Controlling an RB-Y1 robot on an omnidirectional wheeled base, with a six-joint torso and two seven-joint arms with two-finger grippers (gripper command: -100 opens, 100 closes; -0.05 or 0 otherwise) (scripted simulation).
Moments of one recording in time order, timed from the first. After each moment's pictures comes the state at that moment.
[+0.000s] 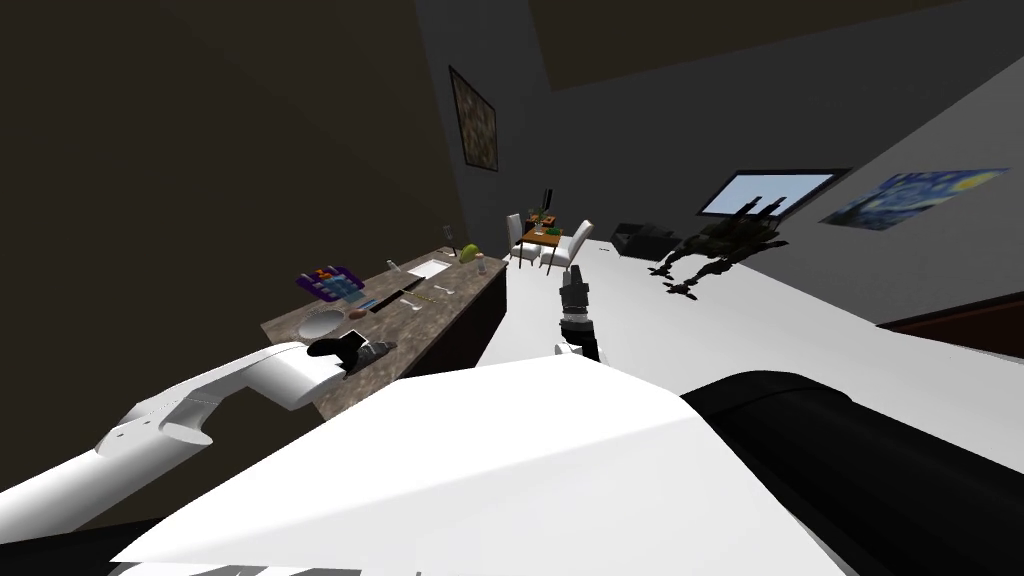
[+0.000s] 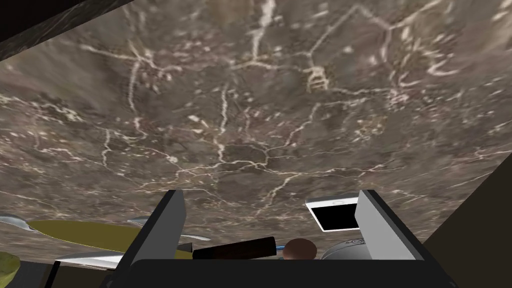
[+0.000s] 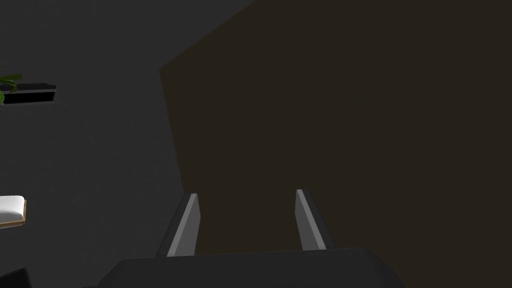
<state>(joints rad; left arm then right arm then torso) 0.44 1.27 -0.07 -2.13 0.54 1.09 -0.29 0.51 0.01 0.07 -2.21 0.05 -0.51 0.12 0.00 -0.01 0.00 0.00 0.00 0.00</state>
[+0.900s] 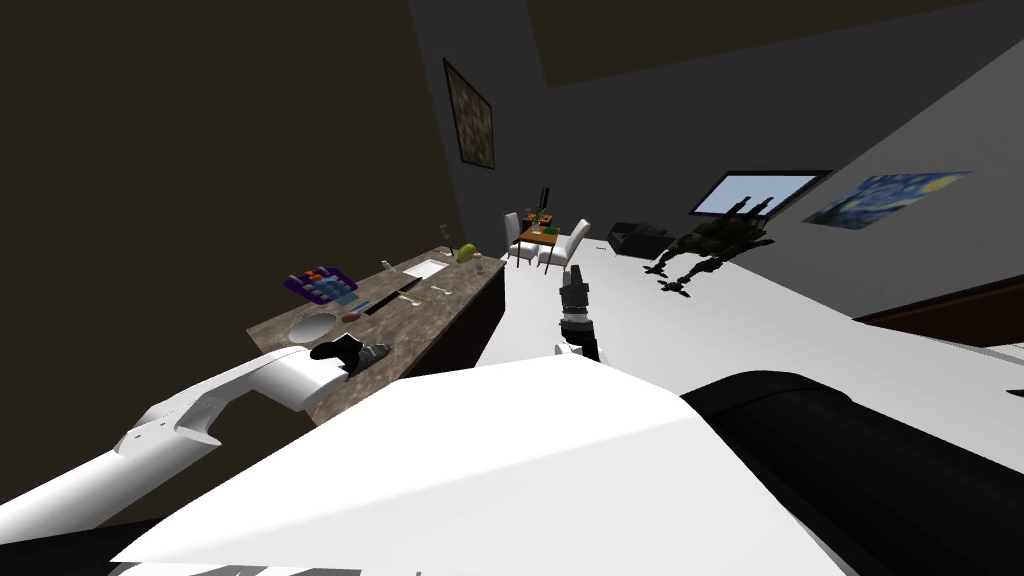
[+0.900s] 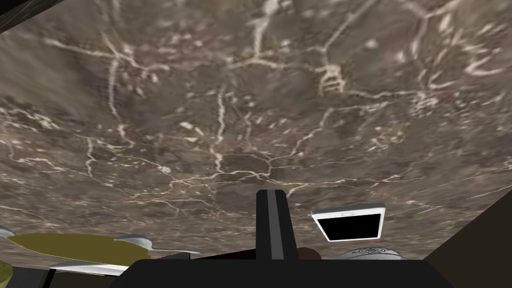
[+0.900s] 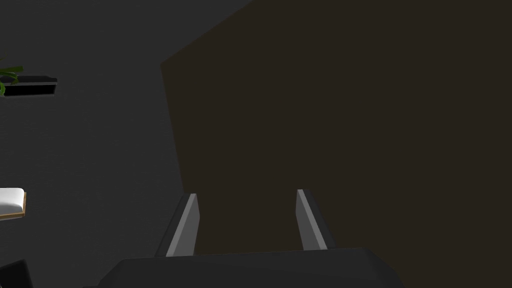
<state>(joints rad) 0.44 1.23 -0.09 -2.08 0.51 1.06 -0.30 0.51 0.01 0.07 -2.21 0.05 -0.51 0.12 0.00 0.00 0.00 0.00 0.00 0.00</state>
